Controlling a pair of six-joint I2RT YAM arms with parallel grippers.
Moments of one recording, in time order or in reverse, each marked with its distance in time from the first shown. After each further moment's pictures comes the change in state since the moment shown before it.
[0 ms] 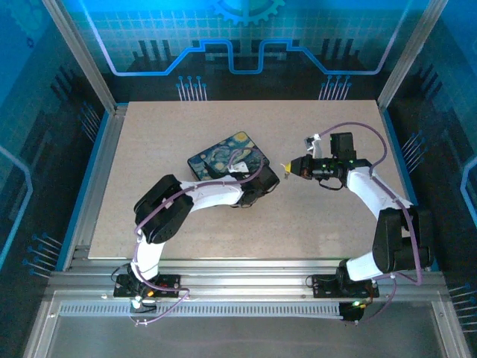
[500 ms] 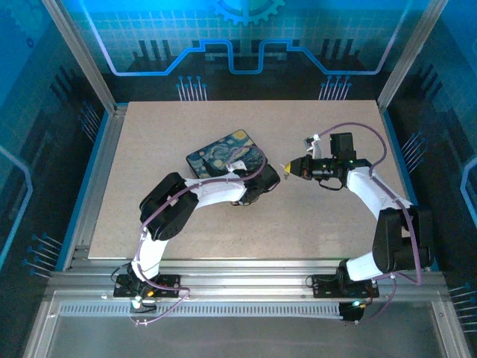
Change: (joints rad) left arm 0.015 0.048 0.059 -0.084 -0.056 -0.022; right arm 0.000 -0.002 0.000 -0.012 -0.011 -0.006
